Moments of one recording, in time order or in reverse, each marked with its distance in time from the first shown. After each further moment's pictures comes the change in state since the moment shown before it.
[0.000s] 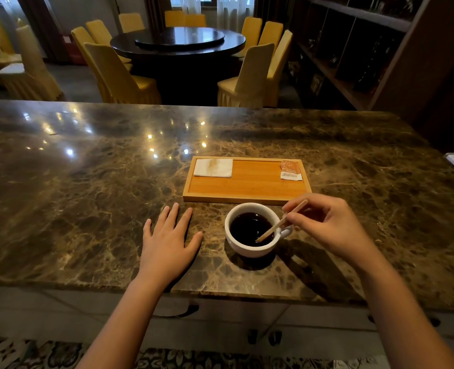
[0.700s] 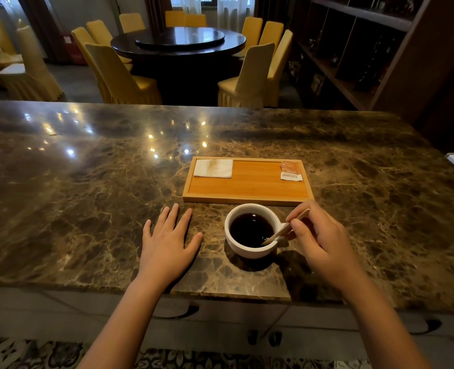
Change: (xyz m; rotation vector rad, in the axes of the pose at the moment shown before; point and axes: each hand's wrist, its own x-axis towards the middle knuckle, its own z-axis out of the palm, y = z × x) left_hand -0.001 0.002 -0.002 -0.004 -0.004 0.003; right_hand -0.023 0.007 0.024 -0.152 0.120 -0.183
